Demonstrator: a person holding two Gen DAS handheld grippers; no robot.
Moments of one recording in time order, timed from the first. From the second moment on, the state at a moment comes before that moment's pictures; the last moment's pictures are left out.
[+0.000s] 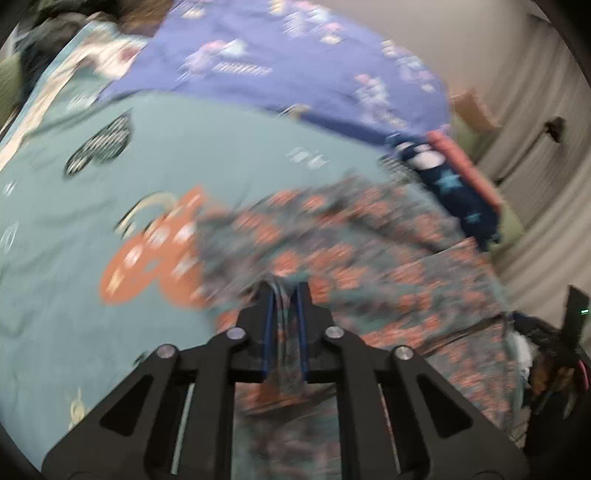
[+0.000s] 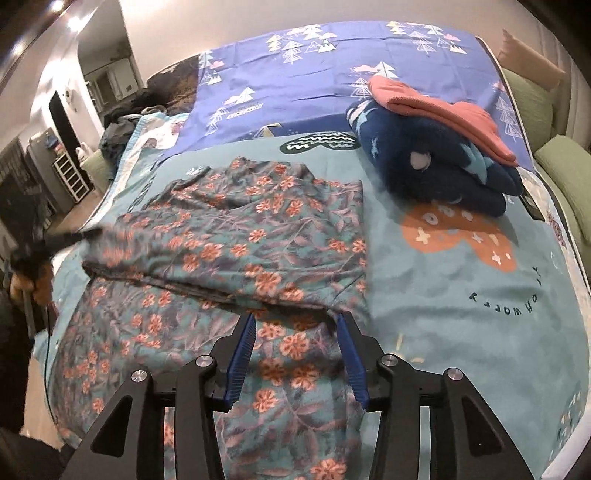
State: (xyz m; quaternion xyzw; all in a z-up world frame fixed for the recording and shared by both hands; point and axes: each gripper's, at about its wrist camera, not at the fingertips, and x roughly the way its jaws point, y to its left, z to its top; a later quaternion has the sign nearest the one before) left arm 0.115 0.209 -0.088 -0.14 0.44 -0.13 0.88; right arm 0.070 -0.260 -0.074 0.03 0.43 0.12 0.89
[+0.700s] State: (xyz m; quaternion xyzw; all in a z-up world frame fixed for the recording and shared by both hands) left arm 0.206 -0.035 -0.050 0.01 0.43 -0.38 0.82; right arm 0.223 -0.286 -0.088 0.08 0.47 0.09 0.87
